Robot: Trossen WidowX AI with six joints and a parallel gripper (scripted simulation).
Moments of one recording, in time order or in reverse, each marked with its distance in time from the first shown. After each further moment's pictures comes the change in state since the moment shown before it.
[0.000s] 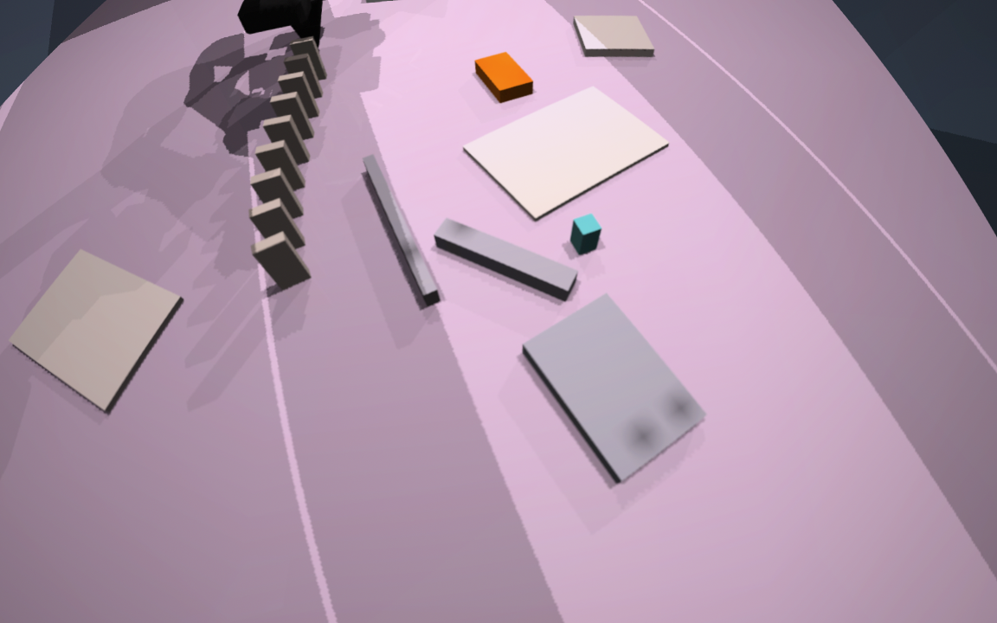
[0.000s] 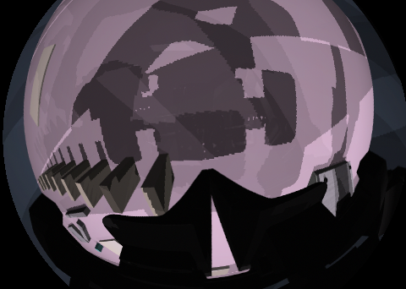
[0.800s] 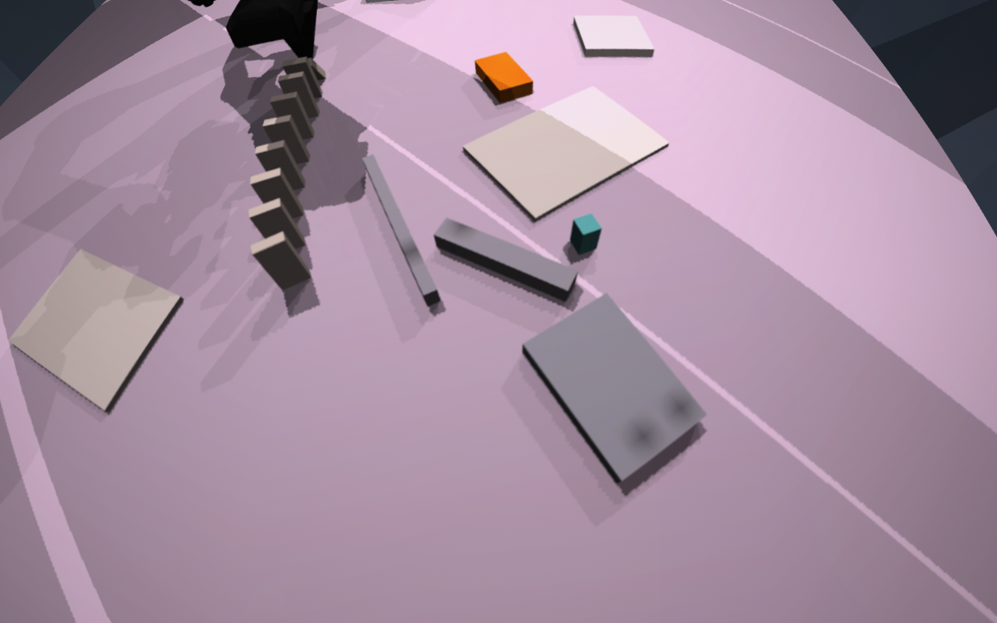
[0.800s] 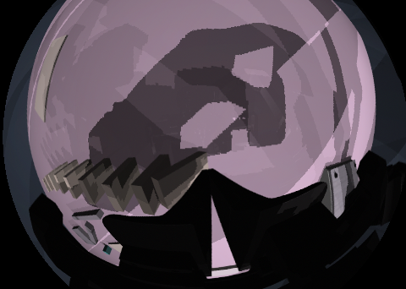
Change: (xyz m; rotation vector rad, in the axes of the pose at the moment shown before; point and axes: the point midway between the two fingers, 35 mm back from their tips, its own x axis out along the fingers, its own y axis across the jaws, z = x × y) arm -0.003 0.035 0.002 -0.002 -0.013 0.022
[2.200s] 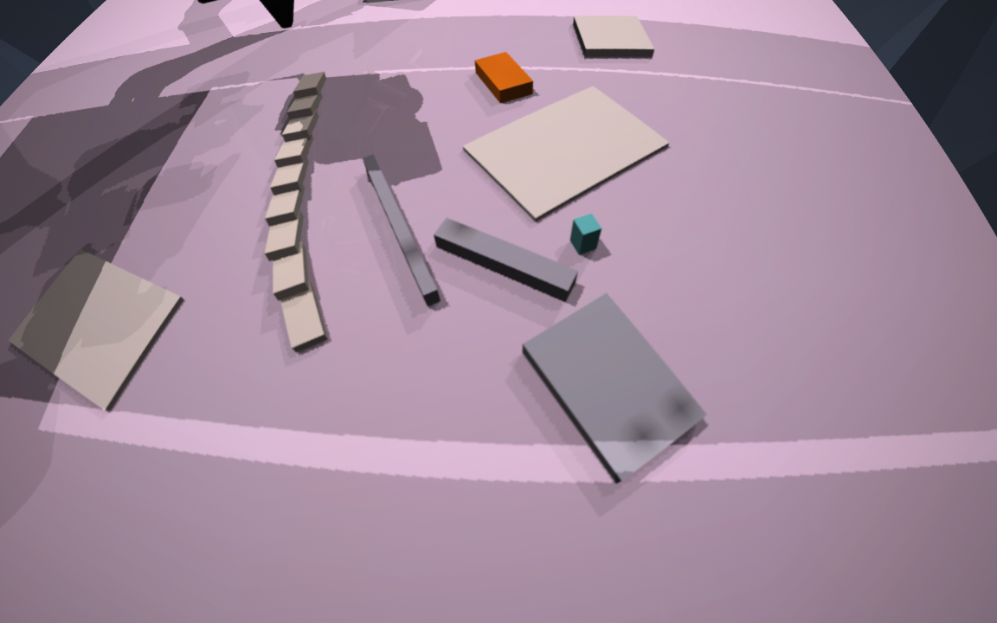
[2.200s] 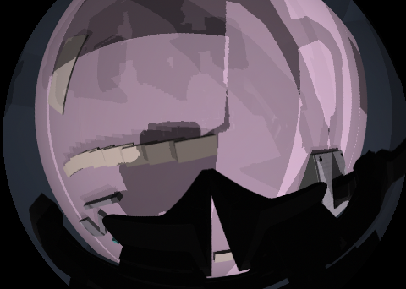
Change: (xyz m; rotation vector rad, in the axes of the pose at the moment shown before) arm -0.053 0.022 0.000 -0.006 0.009 -0.020
